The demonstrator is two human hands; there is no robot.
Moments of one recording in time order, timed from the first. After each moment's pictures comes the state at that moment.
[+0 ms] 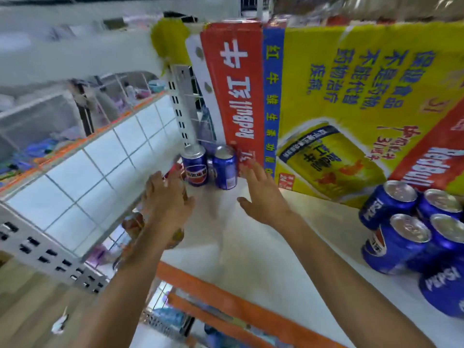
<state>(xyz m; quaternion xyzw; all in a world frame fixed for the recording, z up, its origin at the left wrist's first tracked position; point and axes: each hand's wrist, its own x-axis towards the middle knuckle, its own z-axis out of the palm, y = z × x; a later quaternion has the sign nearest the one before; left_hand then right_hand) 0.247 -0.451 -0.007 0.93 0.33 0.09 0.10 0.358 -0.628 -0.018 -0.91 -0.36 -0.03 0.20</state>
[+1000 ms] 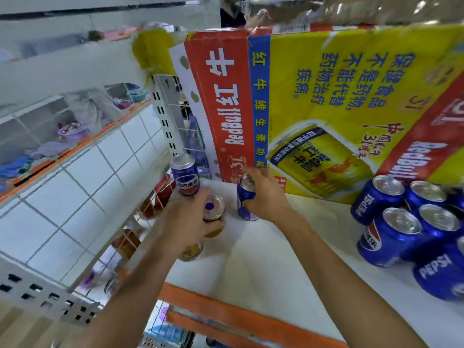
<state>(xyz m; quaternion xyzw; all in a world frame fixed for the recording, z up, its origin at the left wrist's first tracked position) 0.262 -0.465 -0.011 0.99 0.11 0.07 0.11 0.368 -0.631 -0.002 -0.91 -0.26 0.02 0.31</state>
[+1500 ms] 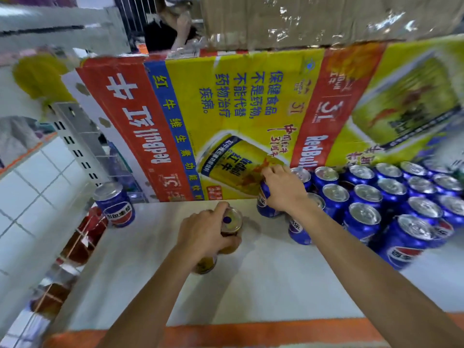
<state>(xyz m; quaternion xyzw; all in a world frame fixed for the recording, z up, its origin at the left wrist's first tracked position) 0.315 -0.595 -0.011 1.00 -0.07 0.01 0.06 0.390 -0.786 0.020 -0.99 -0.13 -0.05 0.04</state>
